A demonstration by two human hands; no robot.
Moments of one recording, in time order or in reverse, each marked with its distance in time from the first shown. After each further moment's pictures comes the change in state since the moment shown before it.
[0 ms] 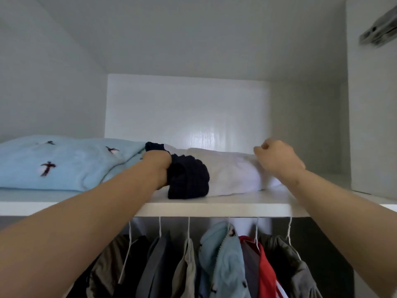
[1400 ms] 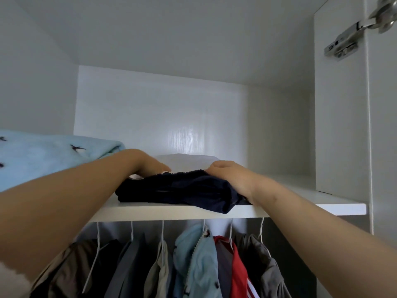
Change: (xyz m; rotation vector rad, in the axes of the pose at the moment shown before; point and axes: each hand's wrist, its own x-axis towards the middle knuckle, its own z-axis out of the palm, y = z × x) left_hand 0.025 0.016 0.019 1.527 -0.689 0.249; right_hand -0.046 -0.013 -0.004 0.526 -0.587 -0.198
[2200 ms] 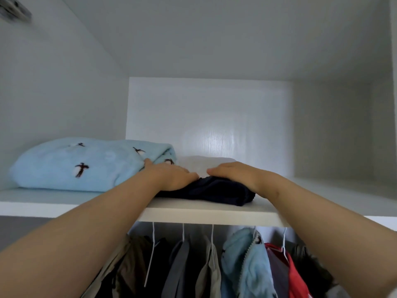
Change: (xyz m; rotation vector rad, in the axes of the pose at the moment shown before) left_hand -0.044 -0.051 0.027 0.151 0.253 -0.291; right_hand 0.060 -0.032 0.064 -0.165 -0.185 -0.059
